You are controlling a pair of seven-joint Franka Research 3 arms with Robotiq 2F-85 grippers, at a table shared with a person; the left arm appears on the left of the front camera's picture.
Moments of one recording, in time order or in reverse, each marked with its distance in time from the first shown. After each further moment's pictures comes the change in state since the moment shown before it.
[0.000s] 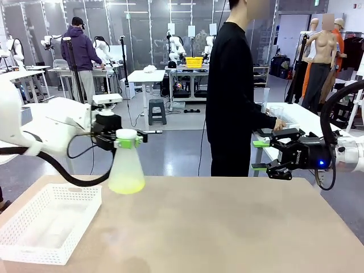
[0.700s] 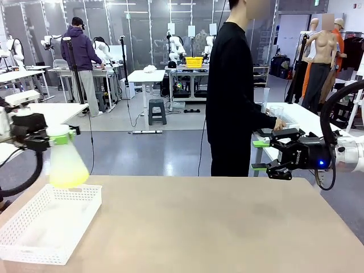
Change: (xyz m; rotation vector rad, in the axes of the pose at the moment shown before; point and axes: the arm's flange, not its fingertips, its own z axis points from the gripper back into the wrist) left arm -0.011 -0.178 0.126 0.452 0.008 -0.126; right arm 0.000 0.000 0.000 0.000 0.001 0.000
